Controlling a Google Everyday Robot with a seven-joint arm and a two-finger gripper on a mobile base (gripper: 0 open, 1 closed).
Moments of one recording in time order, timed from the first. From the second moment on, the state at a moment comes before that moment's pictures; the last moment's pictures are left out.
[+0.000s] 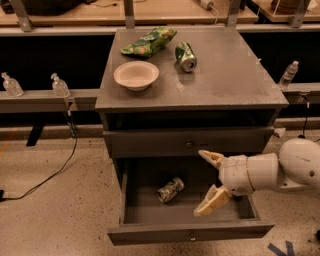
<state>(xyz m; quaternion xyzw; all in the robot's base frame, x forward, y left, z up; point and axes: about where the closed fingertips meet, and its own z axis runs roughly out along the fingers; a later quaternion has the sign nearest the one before) 0.460 -0.115 0.698 -0.56 0.68 0.26 0.39</state>
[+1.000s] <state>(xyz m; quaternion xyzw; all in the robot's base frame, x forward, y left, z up) 0.479 -0.116 0.576 -0.56 0.62 0.34 0.44</state>
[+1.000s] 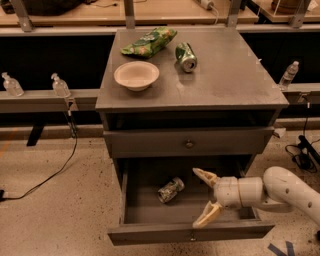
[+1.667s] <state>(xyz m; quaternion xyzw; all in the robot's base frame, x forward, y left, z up) 0.482 -0.120 0.544 -0.53 0.66 0.33 0.42</state>
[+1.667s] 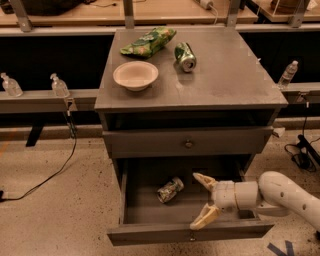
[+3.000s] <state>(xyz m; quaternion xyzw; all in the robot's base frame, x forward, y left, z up) 0.614 -0.094 0.438 -0.53 0.67 0.28 0.44</state>
